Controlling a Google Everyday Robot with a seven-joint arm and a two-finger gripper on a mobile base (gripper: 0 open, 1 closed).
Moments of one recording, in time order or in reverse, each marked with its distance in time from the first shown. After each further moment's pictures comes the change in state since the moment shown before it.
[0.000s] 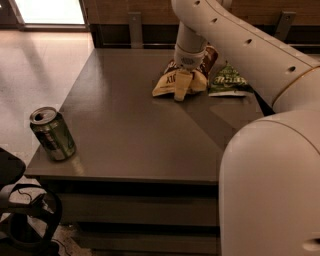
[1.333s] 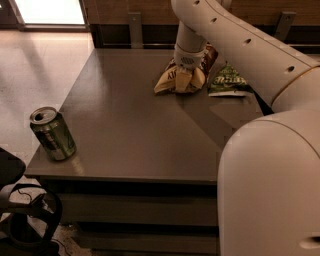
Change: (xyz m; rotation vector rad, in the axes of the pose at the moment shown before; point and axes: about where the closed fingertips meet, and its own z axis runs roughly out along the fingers) arm -0.001 0.000 0.001 -0.004 0.001 -0.001
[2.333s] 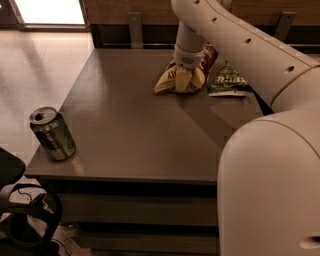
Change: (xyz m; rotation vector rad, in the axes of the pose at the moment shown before) arm 0.000 0.000 -0.001 0.000 0.000 0.000
